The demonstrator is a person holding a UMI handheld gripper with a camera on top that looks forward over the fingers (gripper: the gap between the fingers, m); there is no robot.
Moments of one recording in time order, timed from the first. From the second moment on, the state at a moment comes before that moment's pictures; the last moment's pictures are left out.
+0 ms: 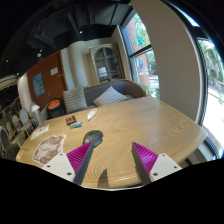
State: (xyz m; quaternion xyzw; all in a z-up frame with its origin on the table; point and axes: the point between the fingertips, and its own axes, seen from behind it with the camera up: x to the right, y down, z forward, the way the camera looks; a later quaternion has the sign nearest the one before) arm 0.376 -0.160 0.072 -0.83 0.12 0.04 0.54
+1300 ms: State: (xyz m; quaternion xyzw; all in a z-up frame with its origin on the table) arm 0.064 0.020 0.062 -0.86 -0.01 -0.02 0.51
